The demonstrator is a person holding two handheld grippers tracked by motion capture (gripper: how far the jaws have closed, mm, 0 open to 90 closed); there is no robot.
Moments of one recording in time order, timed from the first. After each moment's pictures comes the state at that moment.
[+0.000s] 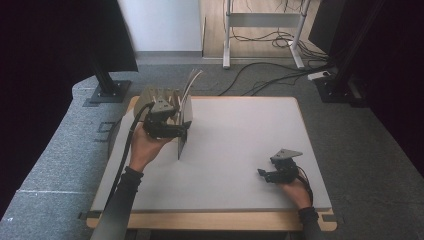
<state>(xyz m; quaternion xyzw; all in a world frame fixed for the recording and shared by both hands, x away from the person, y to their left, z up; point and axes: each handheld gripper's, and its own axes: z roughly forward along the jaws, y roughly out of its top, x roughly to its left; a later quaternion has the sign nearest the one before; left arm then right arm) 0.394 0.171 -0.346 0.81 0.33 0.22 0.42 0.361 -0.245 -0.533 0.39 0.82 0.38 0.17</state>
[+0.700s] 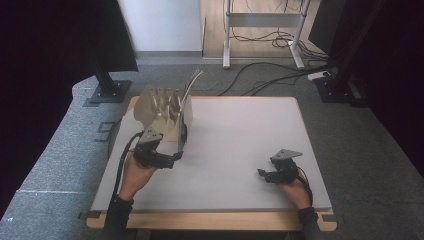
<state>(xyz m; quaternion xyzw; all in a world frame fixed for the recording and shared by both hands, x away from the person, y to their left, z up) 0.348 0.207 -0.422 0.81 0.35 0.18 0.43 0.360 -0.244 -0.533 0.39 0.82 0.38 0.17</state>
